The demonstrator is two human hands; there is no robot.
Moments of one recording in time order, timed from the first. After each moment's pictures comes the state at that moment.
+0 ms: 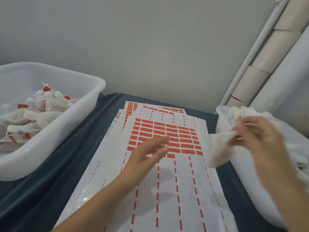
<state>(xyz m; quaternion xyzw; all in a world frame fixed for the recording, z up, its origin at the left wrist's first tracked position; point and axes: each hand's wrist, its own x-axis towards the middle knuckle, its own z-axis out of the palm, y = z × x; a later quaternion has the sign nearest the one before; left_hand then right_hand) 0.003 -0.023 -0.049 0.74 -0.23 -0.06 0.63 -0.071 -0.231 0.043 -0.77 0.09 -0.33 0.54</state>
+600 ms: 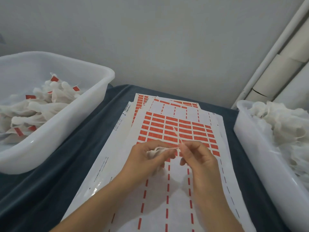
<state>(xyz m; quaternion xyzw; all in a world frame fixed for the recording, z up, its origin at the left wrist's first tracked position) 0.008 -0.013 -0.051 0.75 -0.15 -0.06 0.64 -0.034 -0.140 -0.049 -0.72 0.11 -0.20 0.65</state>
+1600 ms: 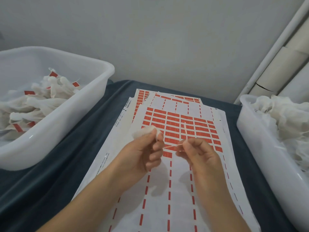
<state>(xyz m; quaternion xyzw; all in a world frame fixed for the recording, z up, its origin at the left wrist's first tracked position) 0.015 0.006 -0.044 0.41 -0.05 -0.33 0.85 -0.040 -0.143 -0.050 -0.69 0.05 -0.16 0.71</state>
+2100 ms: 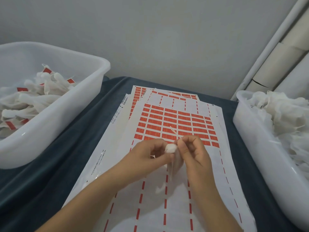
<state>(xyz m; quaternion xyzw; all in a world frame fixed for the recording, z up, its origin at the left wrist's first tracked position) 0.007 -0.008 -0.051 0.77 -0.23 -0.19 0.56 -0.035 -0.141 -0.065 -0.76 0.07 -0.18 0.62</state>
